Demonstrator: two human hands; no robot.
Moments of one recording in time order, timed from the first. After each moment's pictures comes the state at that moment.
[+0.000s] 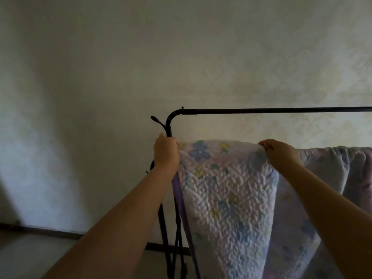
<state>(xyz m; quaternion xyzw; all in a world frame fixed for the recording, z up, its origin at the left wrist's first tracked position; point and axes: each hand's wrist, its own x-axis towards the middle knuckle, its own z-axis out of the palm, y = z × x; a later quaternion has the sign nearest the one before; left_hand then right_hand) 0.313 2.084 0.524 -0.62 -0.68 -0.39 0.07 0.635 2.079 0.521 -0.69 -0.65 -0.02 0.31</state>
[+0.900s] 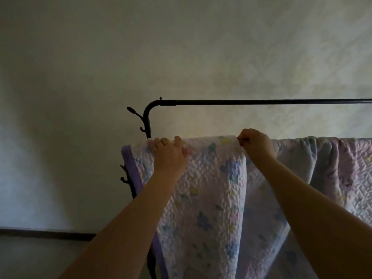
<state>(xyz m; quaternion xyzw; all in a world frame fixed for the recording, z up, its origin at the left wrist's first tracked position) 0.392 2.062 0.495 -0.68 -0.69 -0.17 0.16 0.640 2.077 0.518 -0.65 -0.66 -0.02 0.39</state>
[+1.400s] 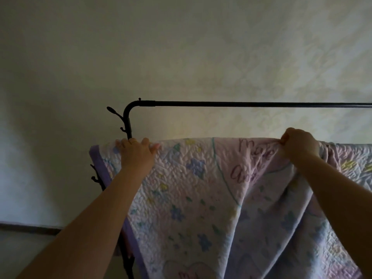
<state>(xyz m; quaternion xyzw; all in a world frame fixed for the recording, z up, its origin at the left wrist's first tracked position) 0.415 2.069 0.503 -0.62 -0.76 -0.13 0.16 0.837 2.078 0.537 -0.77 -0.56 -0.12 0.28</state>
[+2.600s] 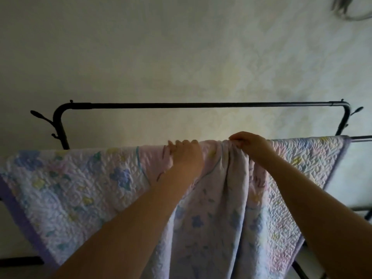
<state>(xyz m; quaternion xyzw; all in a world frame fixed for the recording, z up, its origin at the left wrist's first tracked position) 0.730 2.057 0.520 -0.78 -0.60 -0.15 0.08 0.944 2.058 0.529 -0.64 -0.68 0.03 0.36</state>
